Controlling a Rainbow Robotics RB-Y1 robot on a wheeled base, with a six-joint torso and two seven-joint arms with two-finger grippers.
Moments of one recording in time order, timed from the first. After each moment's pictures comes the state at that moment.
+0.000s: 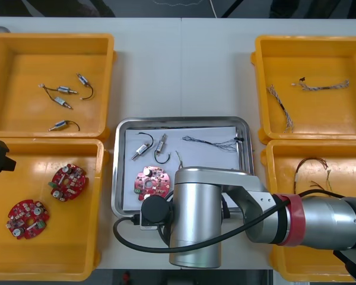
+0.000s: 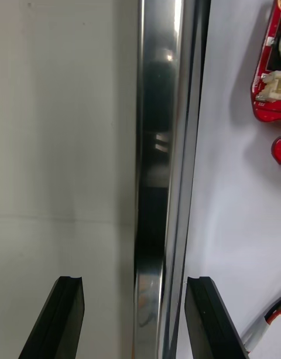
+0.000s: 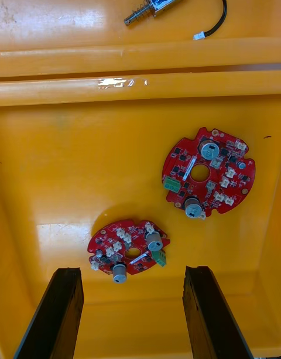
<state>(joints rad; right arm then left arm) -0.77 -0.41 1.20 -1.96 -0.47 1.71 1.65 -0.13 0.83 0.30 -2.21 0.92 1.91 -1.25</state>
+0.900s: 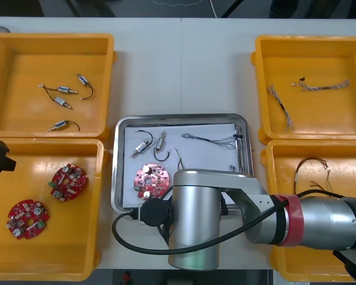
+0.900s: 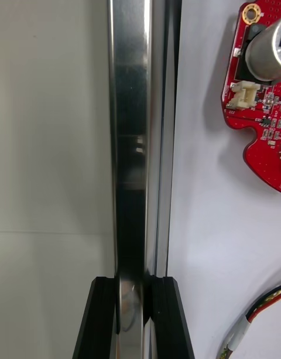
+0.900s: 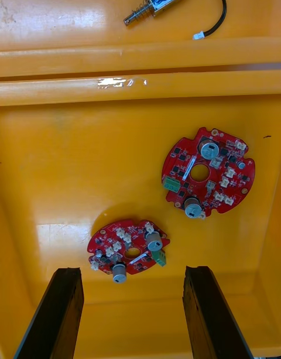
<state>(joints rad) -0.77 -0.40 1.21 -1.95 -0.41 1.69 1.65 -0.13 0.83 0.30 -2.21 0.92 1.91 -1.25</state>
